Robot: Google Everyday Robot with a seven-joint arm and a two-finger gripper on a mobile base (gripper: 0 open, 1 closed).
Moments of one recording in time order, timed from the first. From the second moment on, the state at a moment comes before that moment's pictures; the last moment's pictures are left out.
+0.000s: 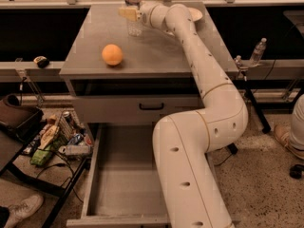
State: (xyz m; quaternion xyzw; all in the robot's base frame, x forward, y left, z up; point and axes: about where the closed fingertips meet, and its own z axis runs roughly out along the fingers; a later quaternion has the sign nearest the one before) arm 0.987 0.055 0.931 -0.25 0.67 0.25 0.66
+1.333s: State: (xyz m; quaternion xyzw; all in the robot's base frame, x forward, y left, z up) arm 0.966 0.007 0.953 -0.29 0.68 0.20 0.64
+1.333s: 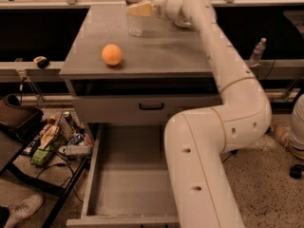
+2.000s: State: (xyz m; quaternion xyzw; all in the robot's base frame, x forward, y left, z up) arm 0.899 -0.099 0.969 -0.31 0.78 0.14 0.53
